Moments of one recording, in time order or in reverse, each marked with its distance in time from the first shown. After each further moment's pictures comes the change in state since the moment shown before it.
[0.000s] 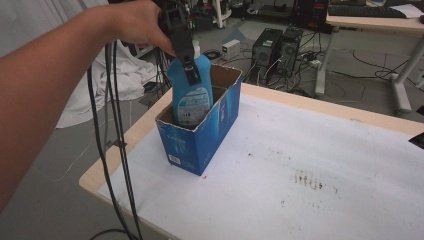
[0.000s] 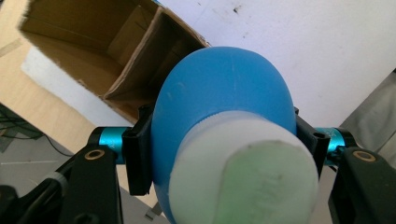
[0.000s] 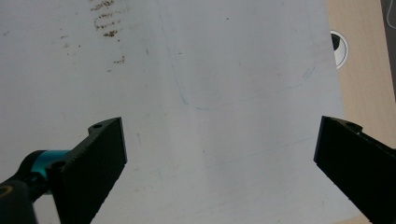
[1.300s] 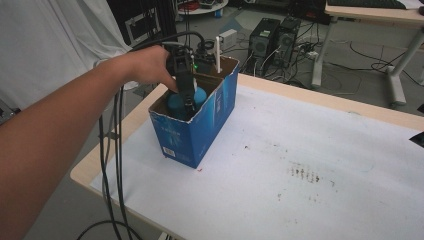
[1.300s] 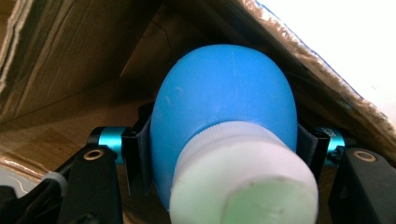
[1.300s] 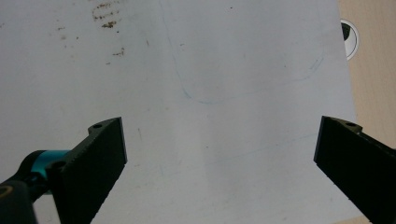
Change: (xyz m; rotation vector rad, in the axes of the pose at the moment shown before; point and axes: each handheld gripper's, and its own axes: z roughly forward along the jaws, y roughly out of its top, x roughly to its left) left arm 0.009 -0.010 0.099 0.095 -0.033 0.004; right arm 0.000 -0.006 0.007 0.019 0.011 0.006
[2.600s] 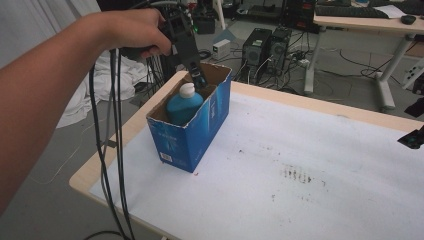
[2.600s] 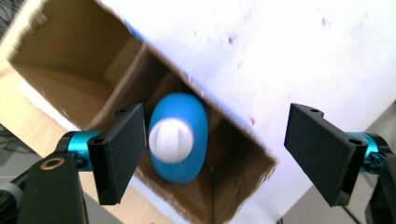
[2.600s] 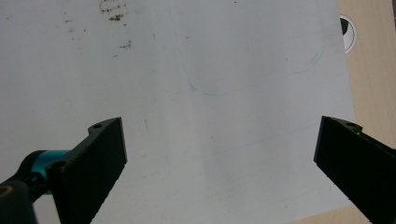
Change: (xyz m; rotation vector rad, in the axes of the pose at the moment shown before) left arm -0.036 0.018 -0.102 -0.226 0.074 -0.028; right arm 0.012 -0.006 -0.011 0.007 -0.021 -0.004
